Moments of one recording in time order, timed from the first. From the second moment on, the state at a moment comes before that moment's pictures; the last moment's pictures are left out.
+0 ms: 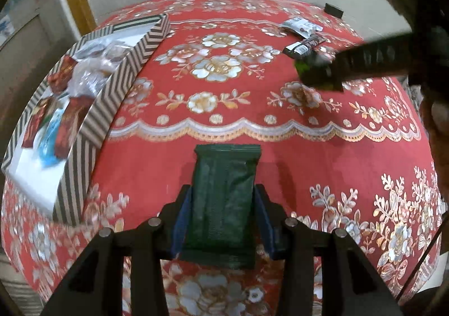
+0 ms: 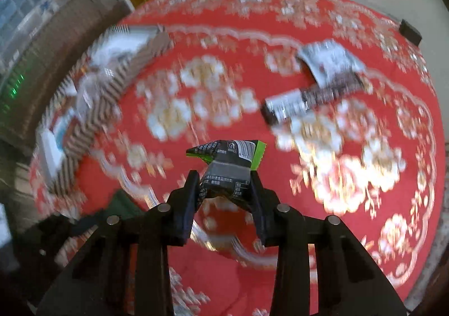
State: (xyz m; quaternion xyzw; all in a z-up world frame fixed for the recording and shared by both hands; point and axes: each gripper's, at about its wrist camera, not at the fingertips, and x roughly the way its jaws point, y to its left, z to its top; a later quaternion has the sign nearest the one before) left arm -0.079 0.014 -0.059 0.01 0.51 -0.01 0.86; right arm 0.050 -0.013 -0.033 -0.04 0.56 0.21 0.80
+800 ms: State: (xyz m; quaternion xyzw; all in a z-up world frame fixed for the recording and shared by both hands) left arm -0.052 0.010 -0.057 0.03 0.52 -0.04 0.85; right arm 0.032 -0.044 -0.059 0.00 0.53 0.22 0.82
